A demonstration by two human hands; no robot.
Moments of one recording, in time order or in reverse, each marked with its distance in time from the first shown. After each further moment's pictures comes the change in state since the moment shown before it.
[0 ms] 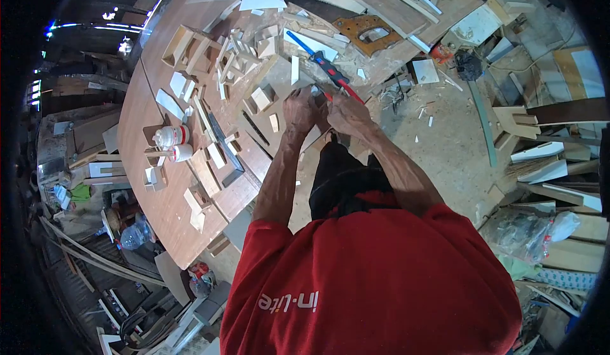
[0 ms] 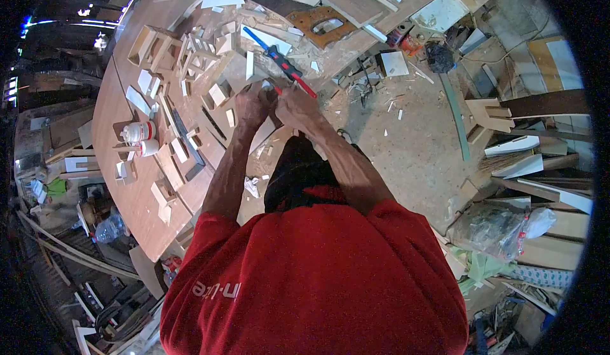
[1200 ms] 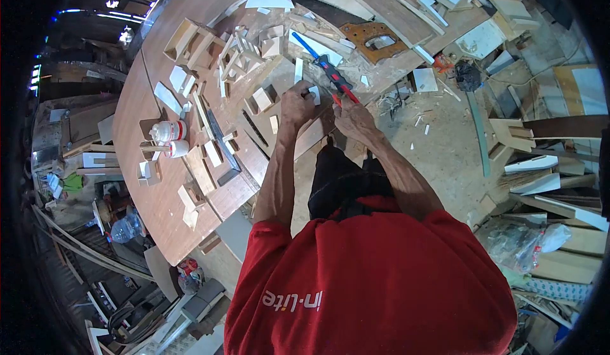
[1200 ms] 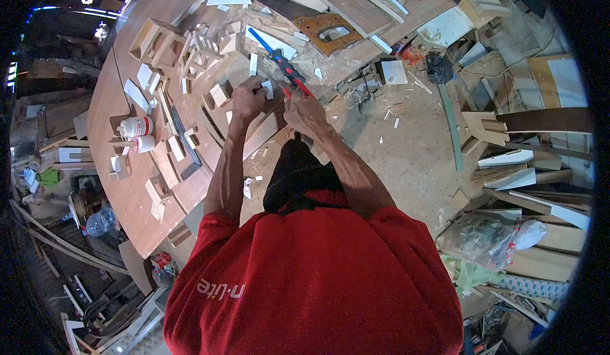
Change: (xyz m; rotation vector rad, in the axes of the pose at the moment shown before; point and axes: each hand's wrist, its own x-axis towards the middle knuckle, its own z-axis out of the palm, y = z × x) left_hand 0.021 -0.005 -0.011 -0.214 -0.056 -0.218; right_hand 0.007 0.021 0.009 -0.127 0.036 -0.016
